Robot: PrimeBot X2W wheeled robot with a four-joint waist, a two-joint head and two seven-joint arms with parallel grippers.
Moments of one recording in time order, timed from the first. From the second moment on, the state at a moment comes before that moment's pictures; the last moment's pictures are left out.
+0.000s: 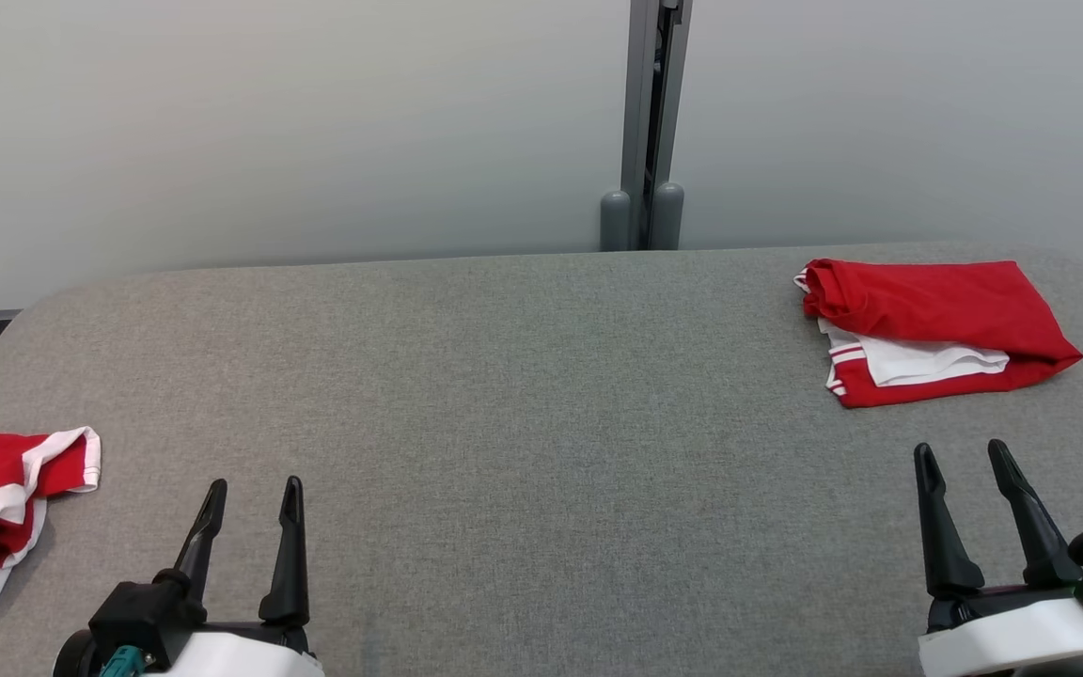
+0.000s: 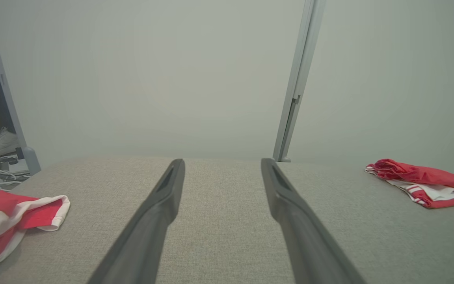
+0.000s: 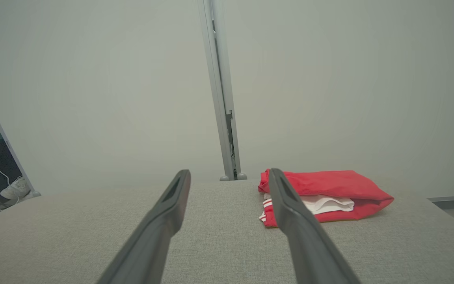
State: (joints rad) left arm 0.03 0.05 -0.01 0.19 -0.21 -0.06 -0.26; right arm 0.01 -0.10 0.01 0.13 0.27 0.13 -0.26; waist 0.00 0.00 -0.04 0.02
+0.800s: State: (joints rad) left arm 0.02 0.05 0.03 0.21 -0.18 -0.06 -0.26; right arm 0.01 -0.10 0.04 0.15 0.30 0.13 -0.26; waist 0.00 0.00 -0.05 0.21
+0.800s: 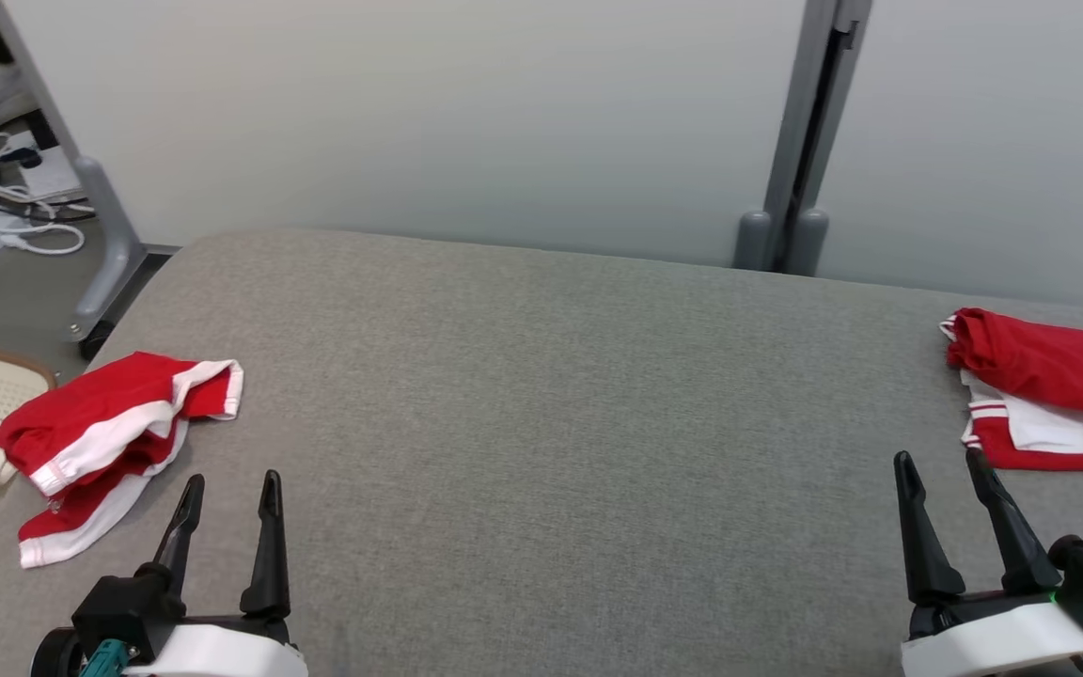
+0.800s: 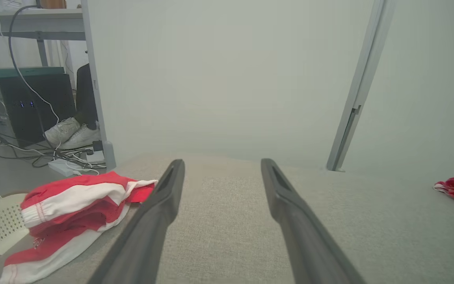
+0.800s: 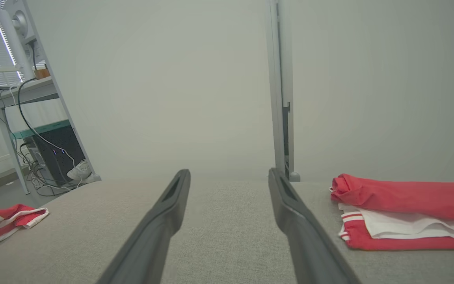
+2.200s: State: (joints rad) left arm -0.02 0.09 0.05 0.21 -0.16 -0.08 -0.26; right arm -0.02 -0.10 0.13 0.19 0.32 0.13 -0.26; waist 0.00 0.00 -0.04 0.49
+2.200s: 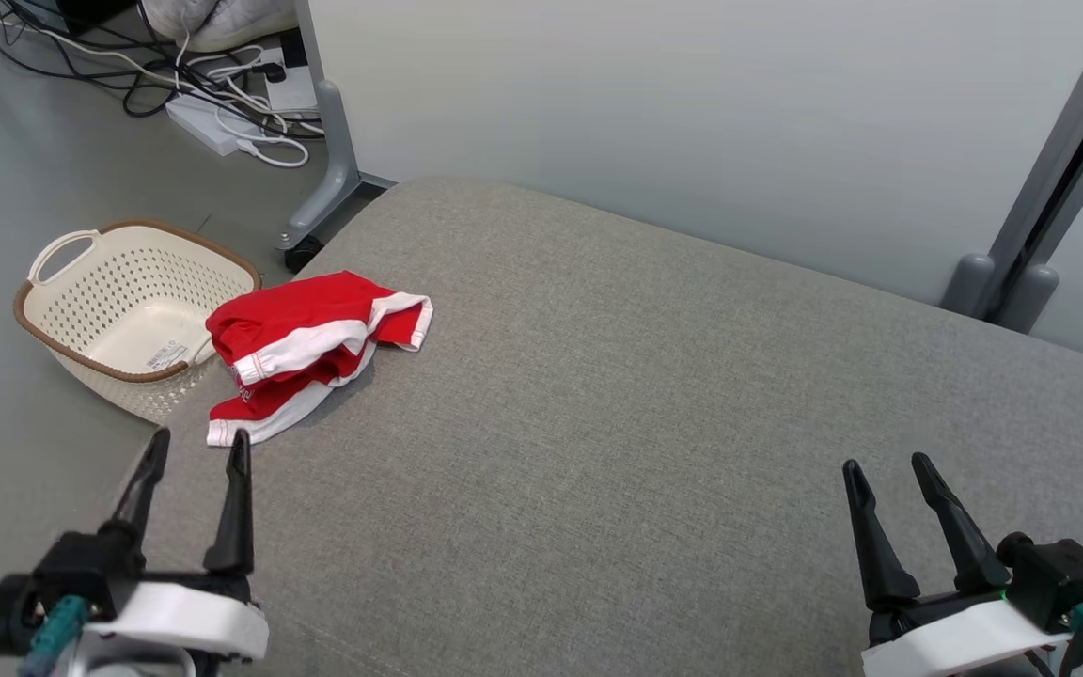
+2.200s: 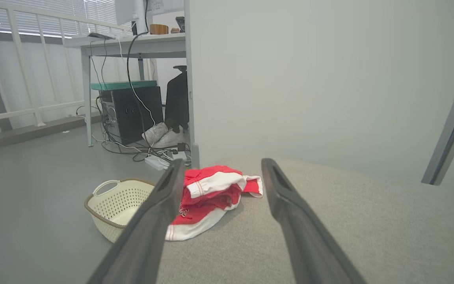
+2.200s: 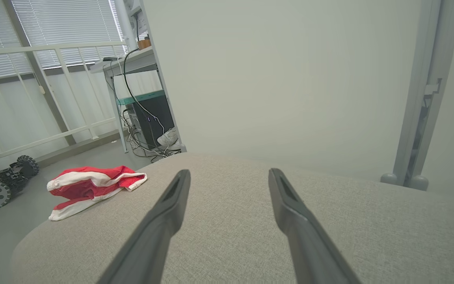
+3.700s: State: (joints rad) left arm -0.75 0.54 0.27 1.17 -0.46 -0.07 0.48; right arm -0.23 -0.11 0.19 0.18 0.31 0.13 -0.26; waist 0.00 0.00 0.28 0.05
